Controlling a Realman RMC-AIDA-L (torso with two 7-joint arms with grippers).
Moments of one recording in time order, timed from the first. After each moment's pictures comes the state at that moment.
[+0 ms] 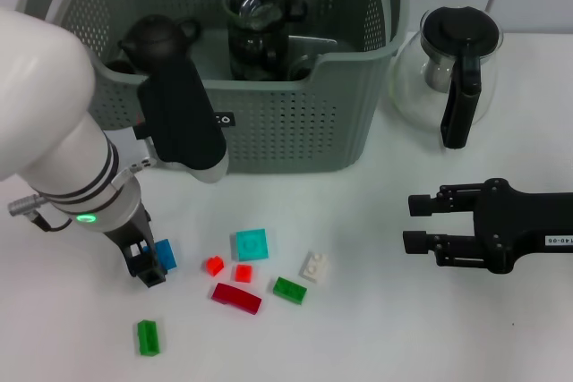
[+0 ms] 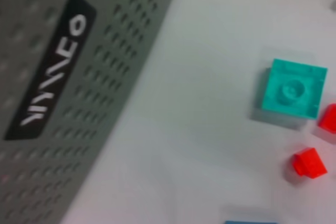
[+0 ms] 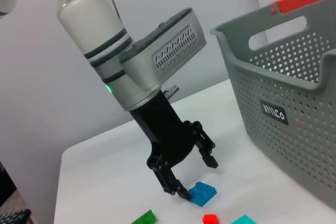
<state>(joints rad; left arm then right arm) -0.49 -2.18 -1.52 -1.41 -0.18 1.51 -2.35 0.56 2.05 -0.66 -0.61 -2.12 -1.73 1.38</state>
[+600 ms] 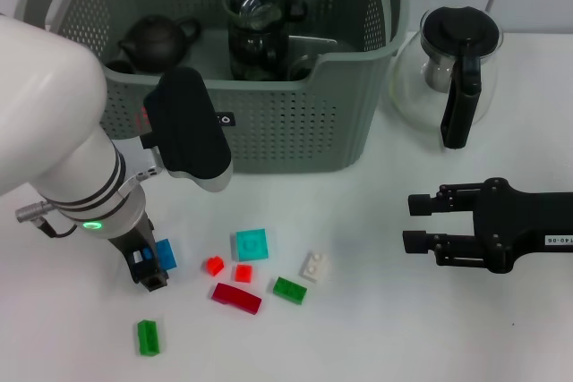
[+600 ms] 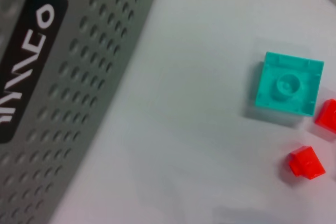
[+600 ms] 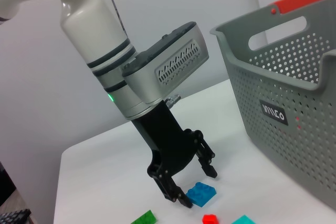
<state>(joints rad) -0.49 -2.18 -1.50 -1.37 -0.18 1.48 -2.35 0.56 2.05 -0.66 -0.61 -2.12 -1.73 1.38</state>
